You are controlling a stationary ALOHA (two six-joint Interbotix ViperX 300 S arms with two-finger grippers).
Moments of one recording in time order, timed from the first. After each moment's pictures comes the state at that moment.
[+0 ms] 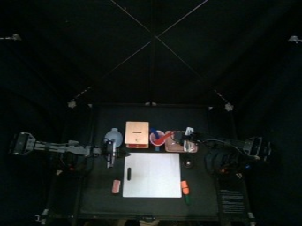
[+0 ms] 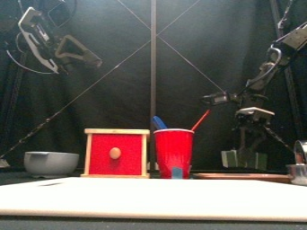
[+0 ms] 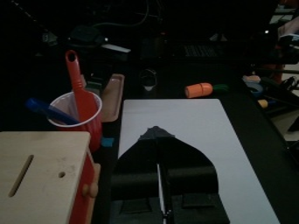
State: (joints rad) left arm 0.00 -0.61 1.11 0.00 -0.30 0.00; right arm -0.49 -0.28 0.93 -0.07 0.42 -0.24
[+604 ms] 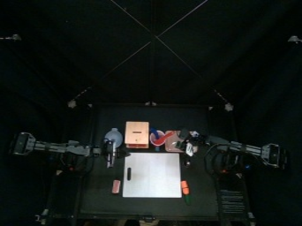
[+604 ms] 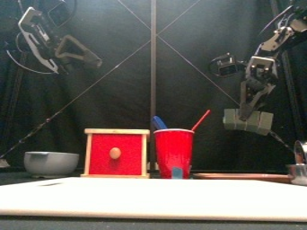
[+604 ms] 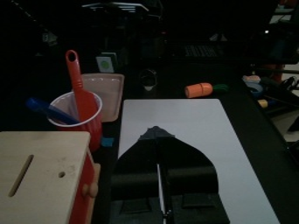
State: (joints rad) left arm 0.00 -0.61 1.11 0.00 -0.30 0.00; right arm -0.34 -0.55 0.89 0.11 0.61 0.12
